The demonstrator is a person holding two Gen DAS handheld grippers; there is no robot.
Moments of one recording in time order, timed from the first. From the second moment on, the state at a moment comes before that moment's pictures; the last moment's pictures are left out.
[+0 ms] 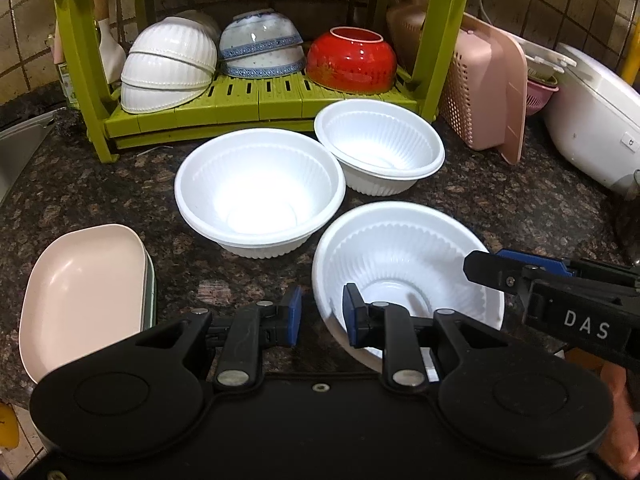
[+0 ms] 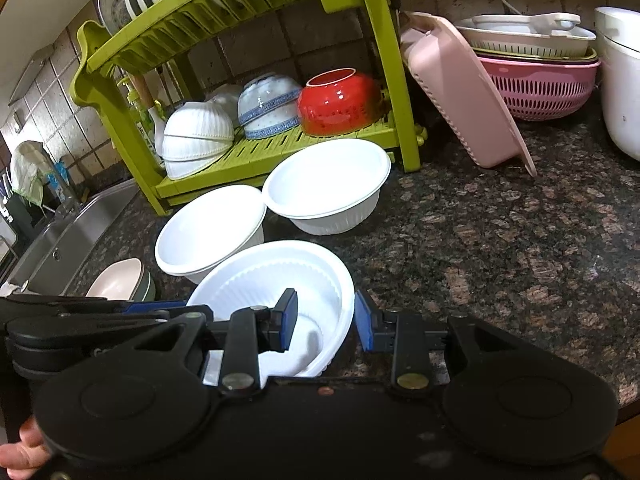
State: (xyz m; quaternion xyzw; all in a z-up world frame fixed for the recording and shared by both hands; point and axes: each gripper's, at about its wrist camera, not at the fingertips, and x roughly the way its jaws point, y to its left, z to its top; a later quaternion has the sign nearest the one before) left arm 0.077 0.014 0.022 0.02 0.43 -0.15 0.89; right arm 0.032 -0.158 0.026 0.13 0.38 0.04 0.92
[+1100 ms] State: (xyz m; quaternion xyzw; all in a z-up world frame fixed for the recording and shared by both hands) left arm 0.070 0.041 0.042 0.02 0.40 -0.16 0.90; right arm 0.032 -0.159 0.030 0.13 0.36 0.03 0.92
